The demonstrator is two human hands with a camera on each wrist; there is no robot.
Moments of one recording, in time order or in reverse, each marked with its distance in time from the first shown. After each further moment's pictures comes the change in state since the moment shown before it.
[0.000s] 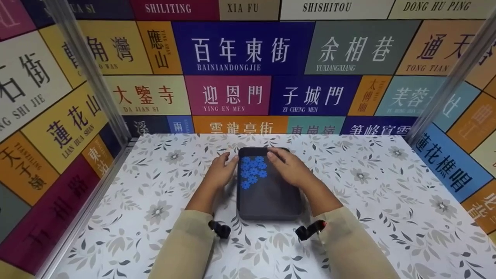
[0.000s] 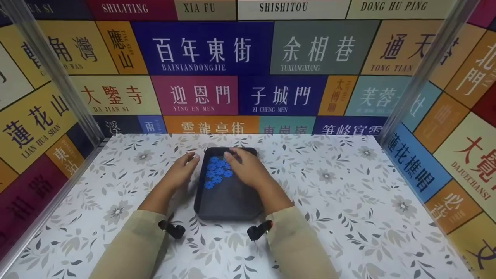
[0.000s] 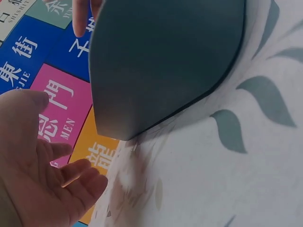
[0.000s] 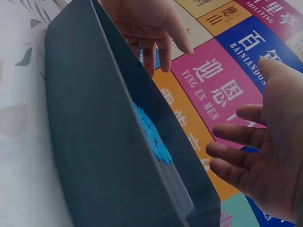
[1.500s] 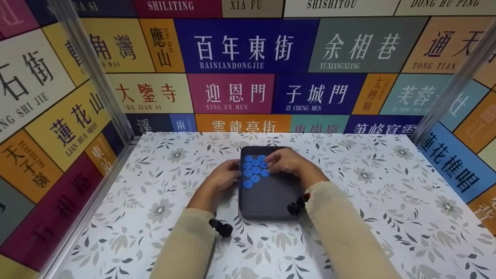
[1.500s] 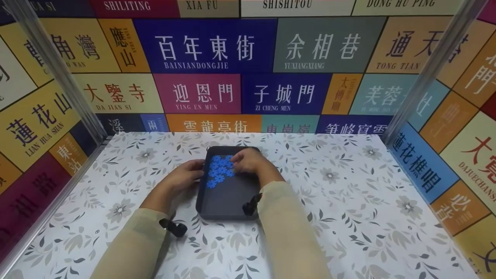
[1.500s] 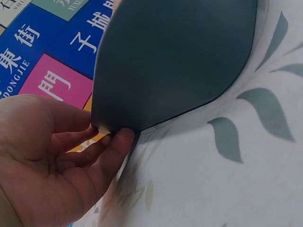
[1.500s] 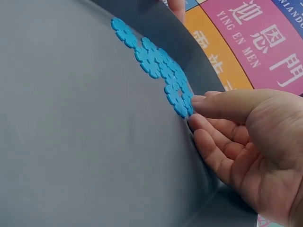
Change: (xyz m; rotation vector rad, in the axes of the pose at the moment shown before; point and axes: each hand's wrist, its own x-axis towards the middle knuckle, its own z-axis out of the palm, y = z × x) left_hand -0.003 -0.004 0.006 -0.365 -0.229 -0.116; right_hand 0.067 0.038 0.009 0.120 -0.252 0.169
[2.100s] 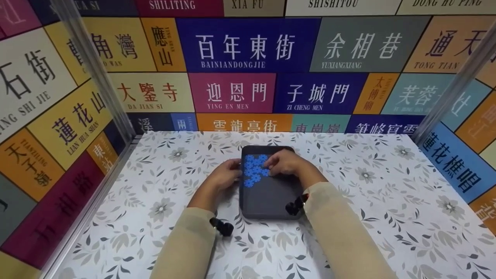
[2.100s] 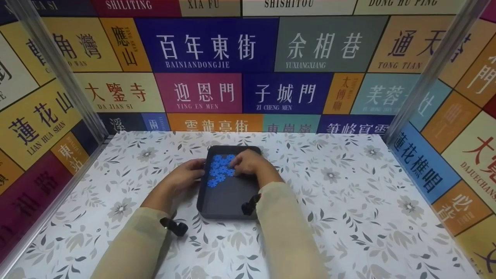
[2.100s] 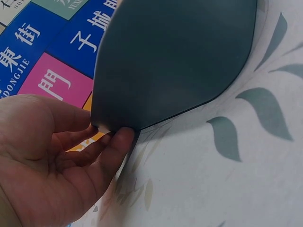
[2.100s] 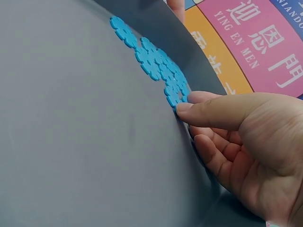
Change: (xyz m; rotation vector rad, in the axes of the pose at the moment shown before) left_hand 0.000 -0.002 0.000 0.007 -0.003 0.010; right_hand 0.003 0.003 0.004 -0.204 -0.025 -0.036
